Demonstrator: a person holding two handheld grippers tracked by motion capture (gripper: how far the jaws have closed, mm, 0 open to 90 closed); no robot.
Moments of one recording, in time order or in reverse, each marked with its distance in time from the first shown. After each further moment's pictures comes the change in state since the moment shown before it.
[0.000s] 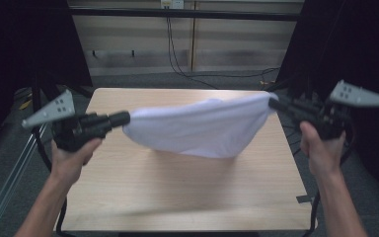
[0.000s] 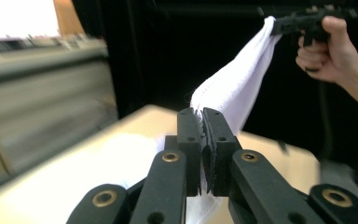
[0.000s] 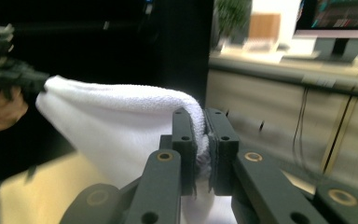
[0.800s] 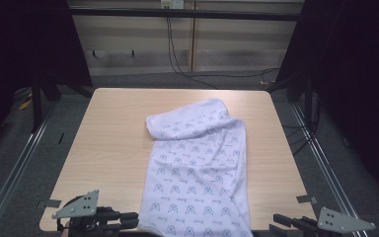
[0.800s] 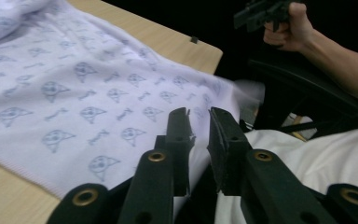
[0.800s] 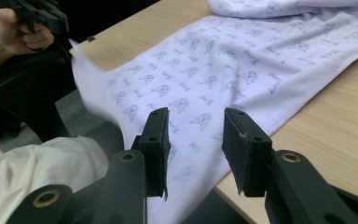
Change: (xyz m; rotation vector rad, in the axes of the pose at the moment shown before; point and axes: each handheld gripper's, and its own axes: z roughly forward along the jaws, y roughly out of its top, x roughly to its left) left arm -0.071 -0.142 -0.020 0.230 -0.239 -0.187; right arm 0.083 -0.191 -0.091 0.324 0.078 0.202
